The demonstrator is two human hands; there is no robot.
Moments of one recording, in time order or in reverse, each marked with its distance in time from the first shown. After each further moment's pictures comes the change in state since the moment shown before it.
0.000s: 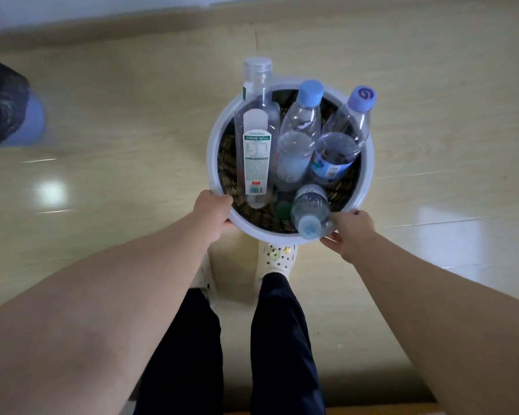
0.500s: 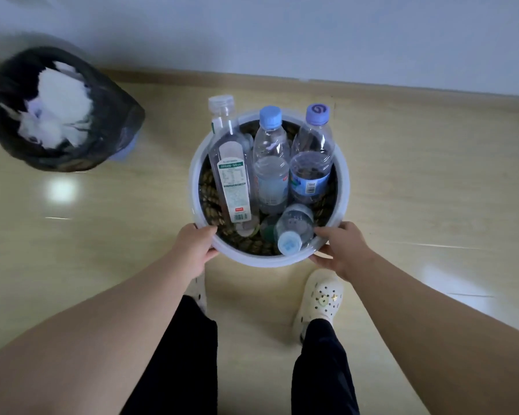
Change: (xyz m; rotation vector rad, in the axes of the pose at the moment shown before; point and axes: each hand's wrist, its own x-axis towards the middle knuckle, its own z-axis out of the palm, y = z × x) left_hand 0.016 0.026 -0.203 -0.321 0.027 -0.025; right_hand -0.122 -0.023 0.170 -0.151 -0.227 -0.167
